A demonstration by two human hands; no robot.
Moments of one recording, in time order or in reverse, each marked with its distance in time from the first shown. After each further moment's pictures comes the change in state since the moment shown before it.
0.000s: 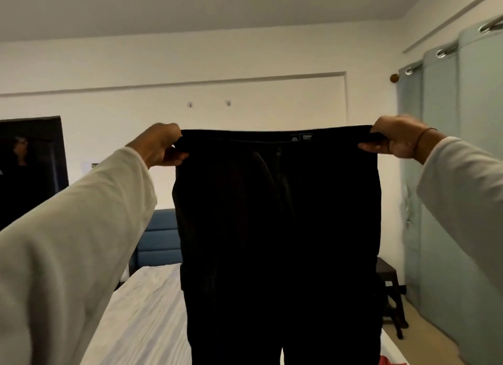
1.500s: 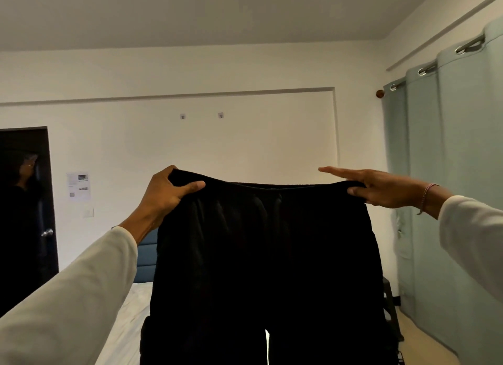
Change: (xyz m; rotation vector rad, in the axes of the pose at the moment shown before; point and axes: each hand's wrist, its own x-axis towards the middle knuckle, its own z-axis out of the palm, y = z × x) left_hand 0.005 -0.094 0.021 0.041 -0.016 0.438; right_hand -0.044 0.057 -0.007 -0.893 -0.692 -0.553
